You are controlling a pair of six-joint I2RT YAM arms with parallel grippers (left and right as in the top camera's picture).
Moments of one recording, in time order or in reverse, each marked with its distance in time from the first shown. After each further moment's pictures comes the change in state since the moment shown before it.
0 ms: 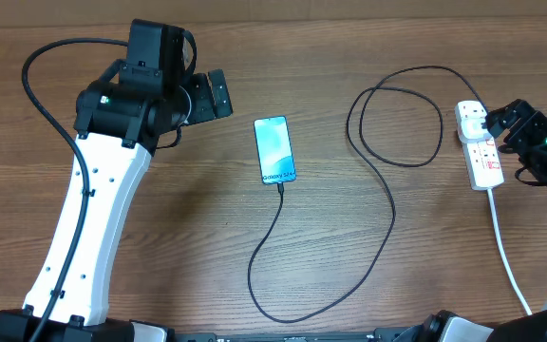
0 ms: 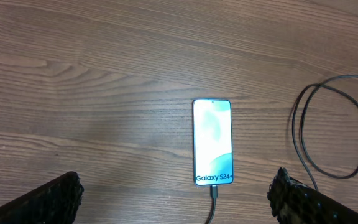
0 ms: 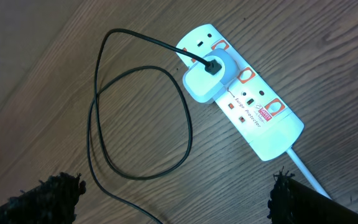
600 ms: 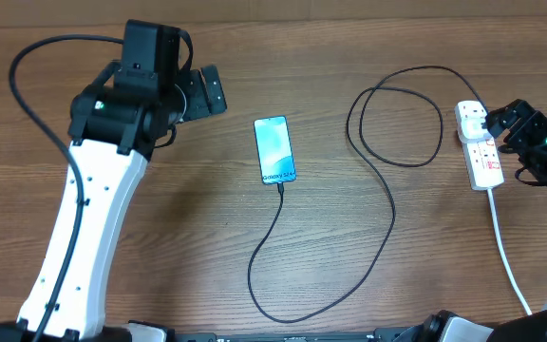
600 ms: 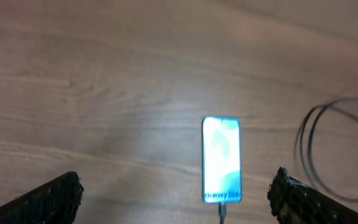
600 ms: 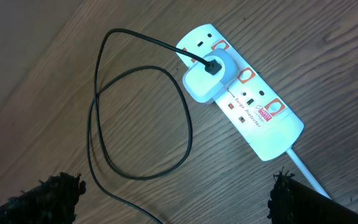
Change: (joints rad) left arm 0.000 -0.031 -0.001 0.031 -0.076 0.000; right arm 0.000 0.000 0.000 0.000 0.000 0.000
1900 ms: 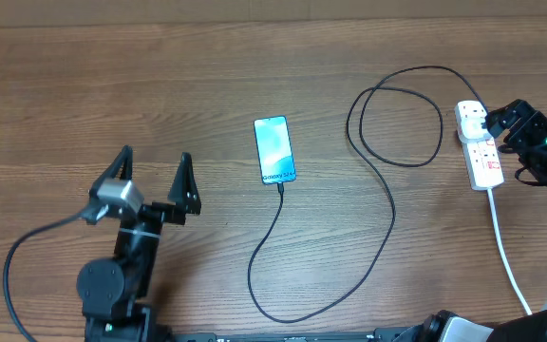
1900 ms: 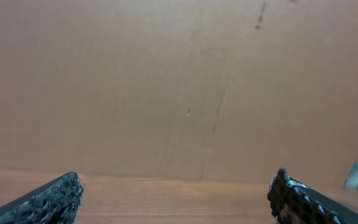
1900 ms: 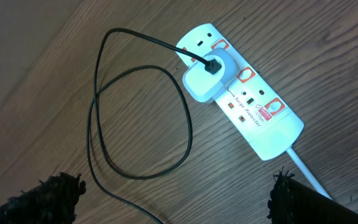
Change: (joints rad) left arm 0.123 -1.085 -1.411 1.427 0.151 0.204; right arm 0.000 0.000 0.000 -0.002 0.000 0.000
